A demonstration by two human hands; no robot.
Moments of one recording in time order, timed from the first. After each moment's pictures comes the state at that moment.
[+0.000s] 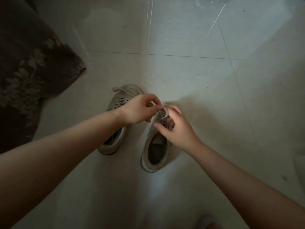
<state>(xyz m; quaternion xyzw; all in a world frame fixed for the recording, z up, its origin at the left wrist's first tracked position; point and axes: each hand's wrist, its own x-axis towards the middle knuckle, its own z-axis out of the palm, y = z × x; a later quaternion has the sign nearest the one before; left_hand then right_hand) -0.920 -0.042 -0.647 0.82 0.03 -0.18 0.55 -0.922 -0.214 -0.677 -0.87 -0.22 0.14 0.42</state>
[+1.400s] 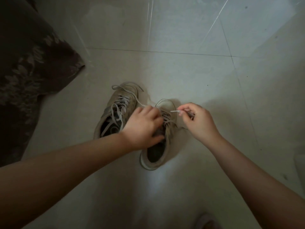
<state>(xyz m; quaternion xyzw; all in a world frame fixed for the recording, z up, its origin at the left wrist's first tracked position) -0.958 -0.065 -0.690 0.97 -0.19 0.06 0.11 -0.897 -0.253 -0.671 -0.91 -0.13 0.09 0.39</state>
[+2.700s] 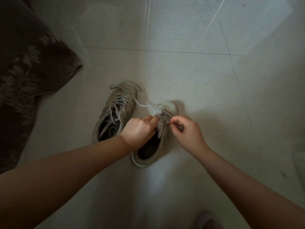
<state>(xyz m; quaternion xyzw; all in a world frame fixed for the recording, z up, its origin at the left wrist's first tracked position) -0.962 -0.065 -0.713 0.96 -0.17 0.13 0.16 -0.928 -0.245 -0.698 -0.90 -0.12 0.10 0.41</state>
